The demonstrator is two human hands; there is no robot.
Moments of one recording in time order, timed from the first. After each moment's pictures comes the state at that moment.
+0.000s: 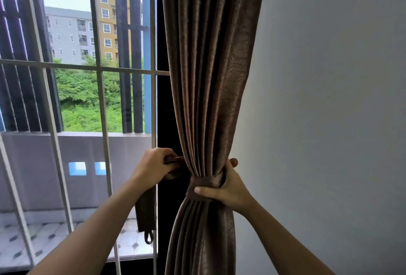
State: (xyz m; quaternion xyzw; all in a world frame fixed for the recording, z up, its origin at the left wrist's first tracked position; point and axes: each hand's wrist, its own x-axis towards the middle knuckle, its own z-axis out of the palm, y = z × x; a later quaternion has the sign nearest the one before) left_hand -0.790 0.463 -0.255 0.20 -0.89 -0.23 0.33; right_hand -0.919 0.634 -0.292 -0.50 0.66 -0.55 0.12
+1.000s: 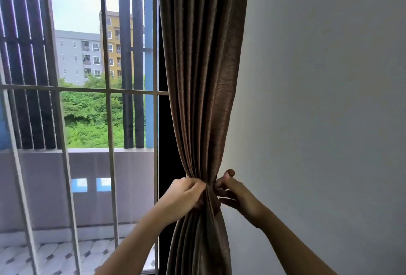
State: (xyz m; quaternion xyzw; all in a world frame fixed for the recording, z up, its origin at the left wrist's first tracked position) left_hand -0.777 0.547 -0.253 0.15 -0.88 -0.39 0.23; right_hand -0.916 0.672 -0.275 -0.44 0.64 -0.56 0.28
